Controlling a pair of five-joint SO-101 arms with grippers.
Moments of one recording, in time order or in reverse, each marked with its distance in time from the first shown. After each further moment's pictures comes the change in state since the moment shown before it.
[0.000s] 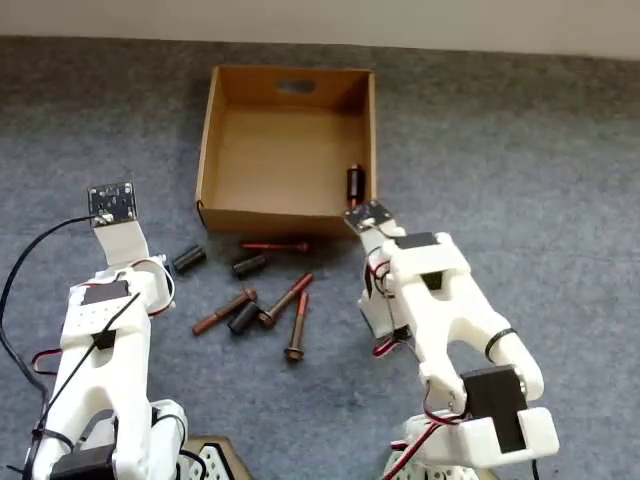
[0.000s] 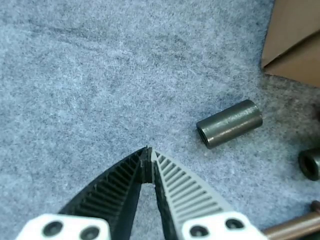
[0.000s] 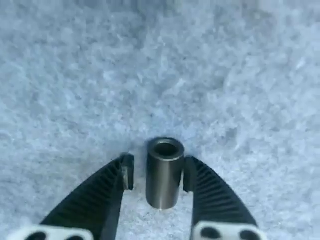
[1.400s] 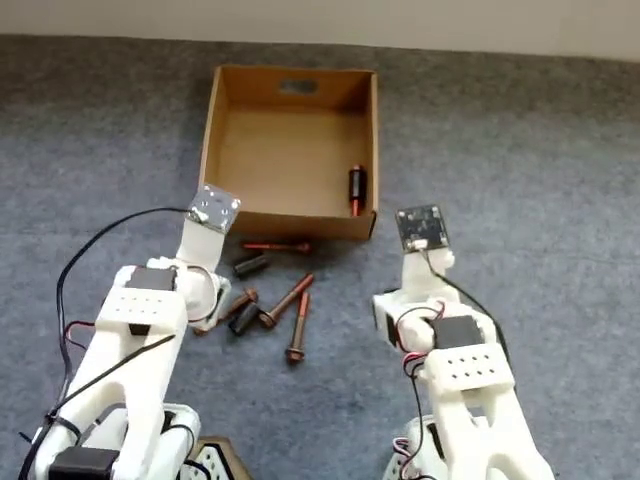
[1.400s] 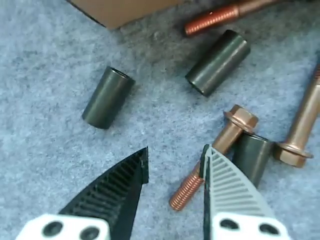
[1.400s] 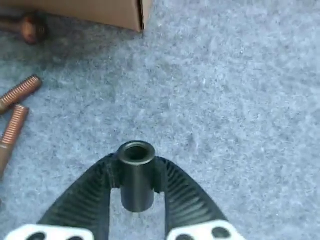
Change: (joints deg) left arm 16.9 0.0 -4.9 14.5 -18.5; right arm -0.2 -46.5 28.7 -14.2 -14.9
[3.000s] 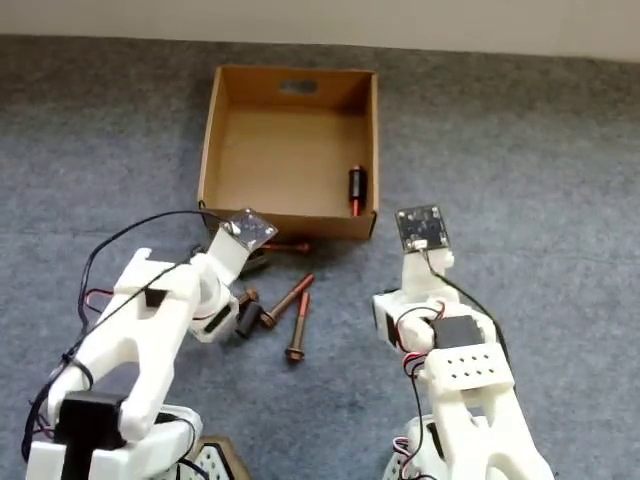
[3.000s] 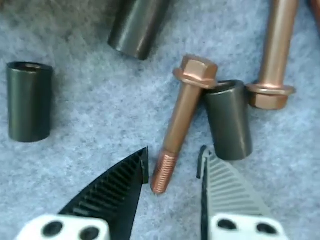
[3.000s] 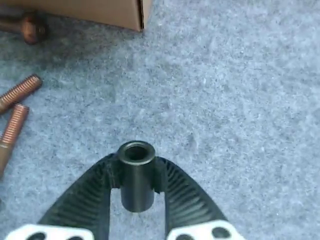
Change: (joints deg) left arm 2.8 18.9 -7.5 6.7 -15.4; right arm 0.0 0.0 0.0 0.2 0.0
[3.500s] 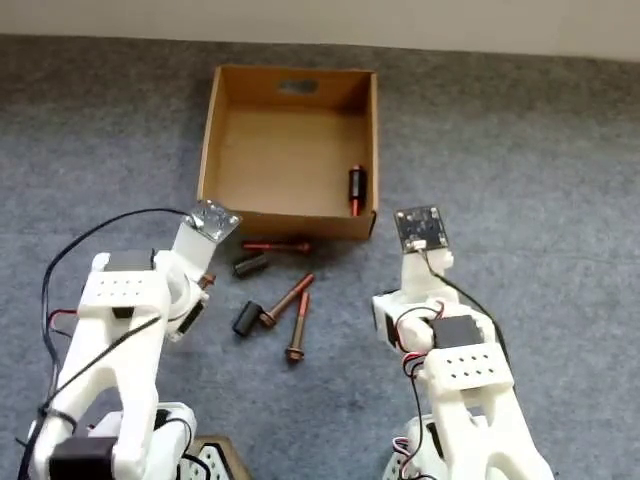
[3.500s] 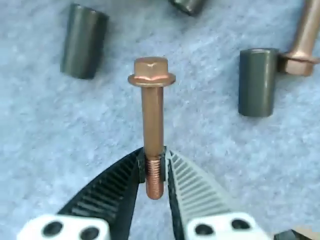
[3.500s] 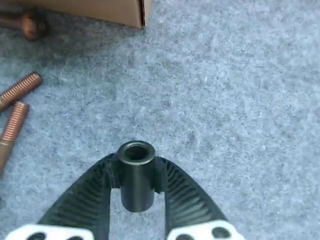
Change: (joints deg) left arm -8.4 -16.8 0.1 12.4 -1.5; right arm 0.0 0.0 0.0 0.4 0.0
